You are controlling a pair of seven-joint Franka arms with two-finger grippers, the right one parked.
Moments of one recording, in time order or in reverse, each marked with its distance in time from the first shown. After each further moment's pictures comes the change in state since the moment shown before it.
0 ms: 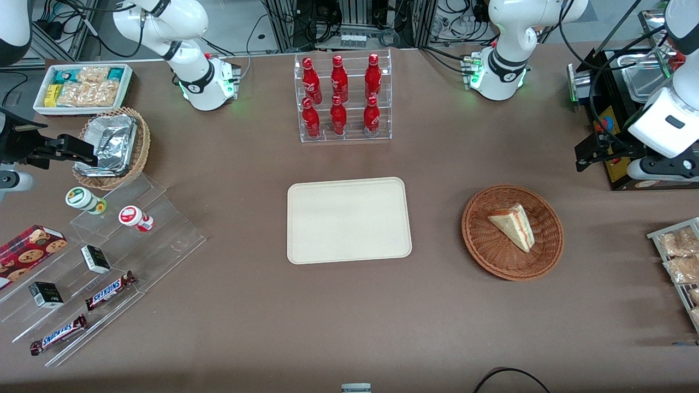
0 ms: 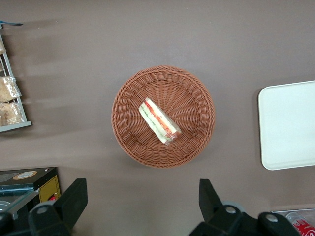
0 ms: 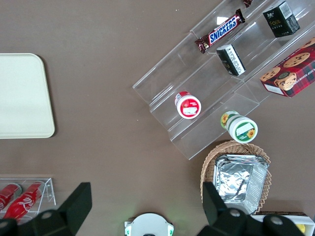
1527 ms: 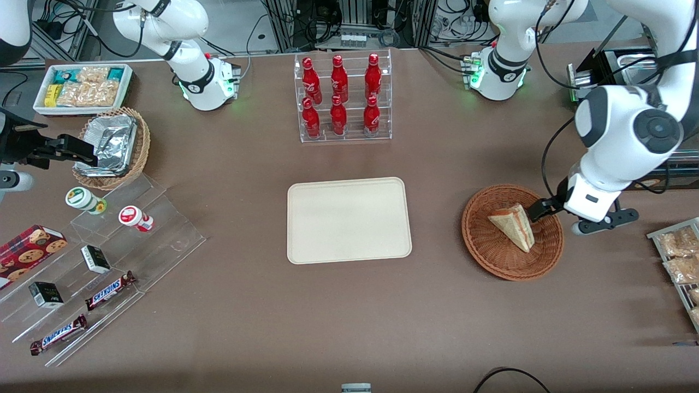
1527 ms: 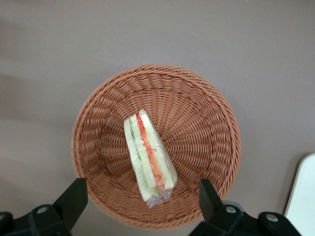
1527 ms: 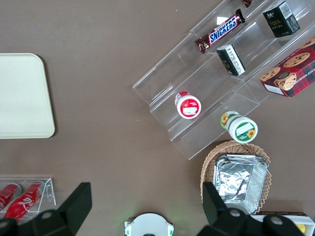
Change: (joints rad) arm 0.004 0.085 -0.006 -0.514 0.000 0.650 -0.394
